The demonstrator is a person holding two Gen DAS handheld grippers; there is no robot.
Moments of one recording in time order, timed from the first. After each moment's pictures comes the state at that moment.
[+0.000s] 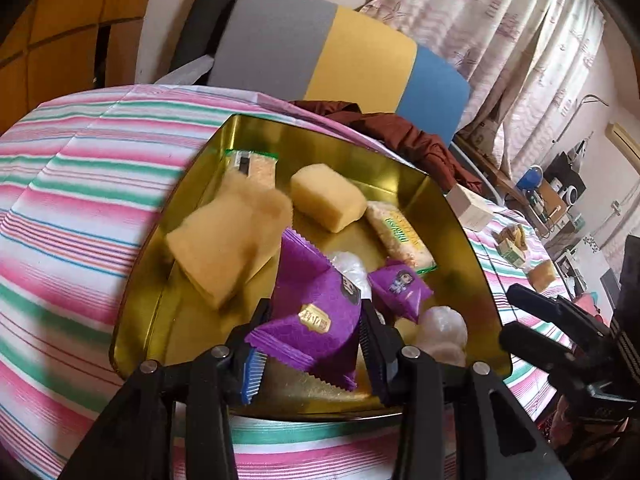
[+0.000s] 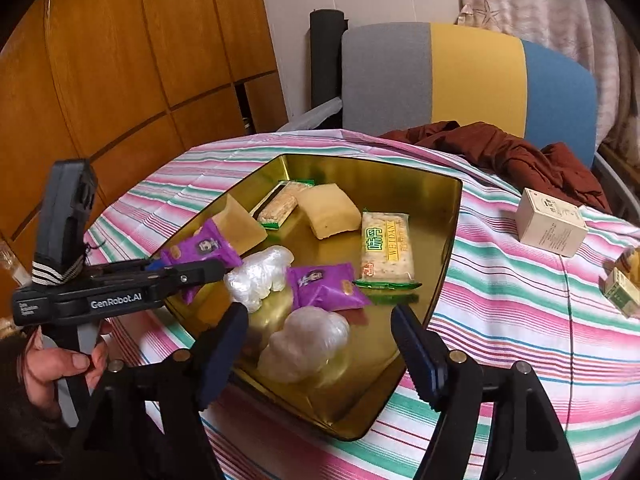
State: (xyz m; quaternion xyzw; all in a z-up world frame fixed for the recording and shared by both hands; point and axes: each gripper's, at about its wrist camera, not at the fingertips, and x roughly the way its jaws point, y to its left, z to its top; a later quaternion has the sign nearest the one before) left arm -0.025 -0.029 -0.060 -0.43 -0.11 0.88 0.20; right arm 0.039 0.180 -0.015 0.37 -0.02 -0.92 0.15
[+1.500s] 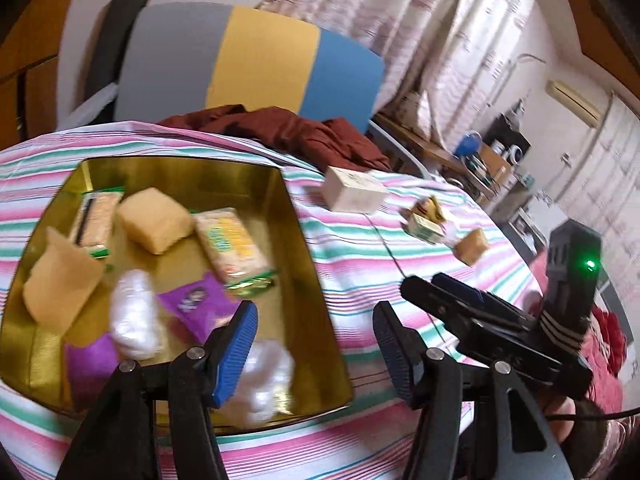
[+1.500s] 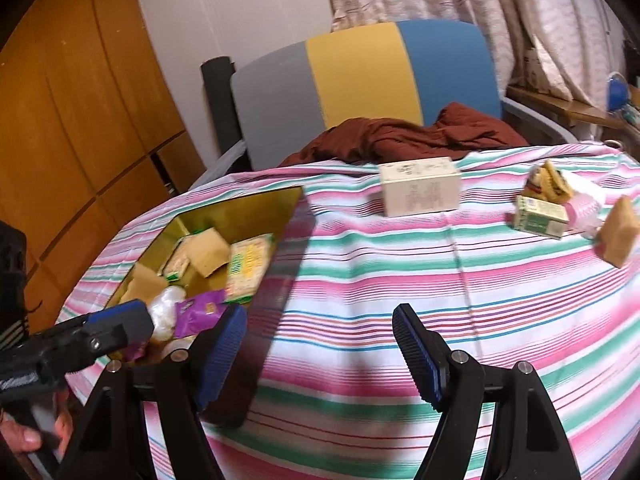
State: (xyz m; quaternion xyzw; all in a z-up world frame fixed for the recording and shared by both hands) left arm 0.011 0.099 -0.011 -0.40 -0.06 0.86 0.32; right arm 0.063 0.304 -0.021 0.33 -0.14 -0.93 0.01
